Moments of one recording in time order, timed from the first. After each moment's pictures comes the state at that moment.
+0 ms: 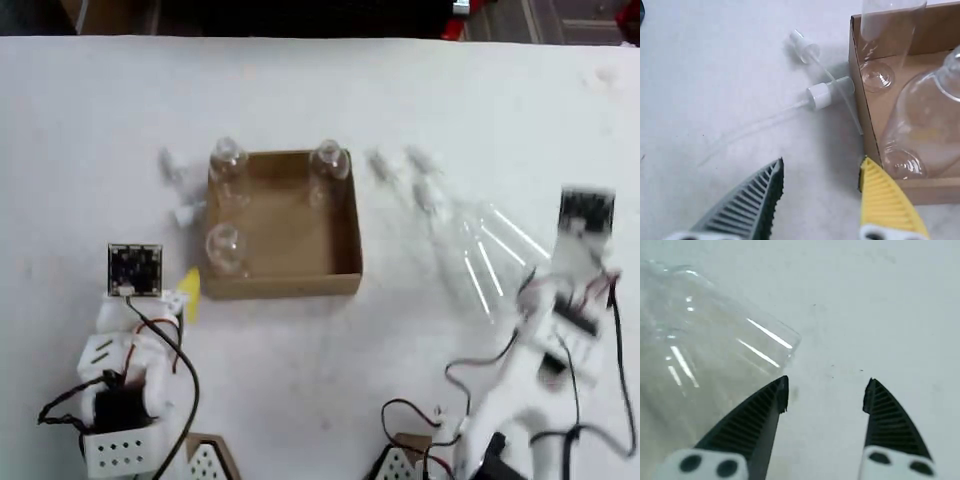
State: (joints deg) left arm -14.9 -103.9 97.1 52.6 -6.8; right arm 30.9 -31.9 50.0 40.2 27.1
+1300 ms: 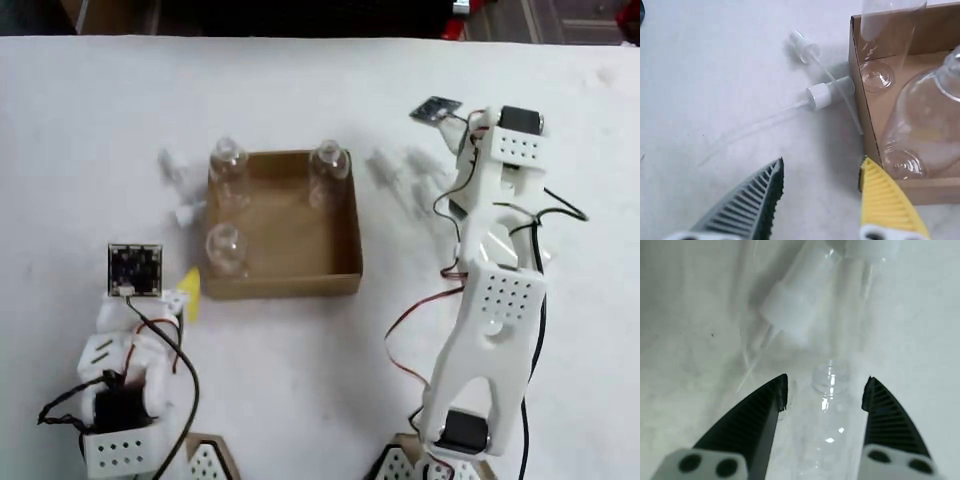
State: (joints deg) left arm -14.9 -103.9 97.1 52.6 -6.8; right arm 9.9 53.2 -54.9 97.3 59.0
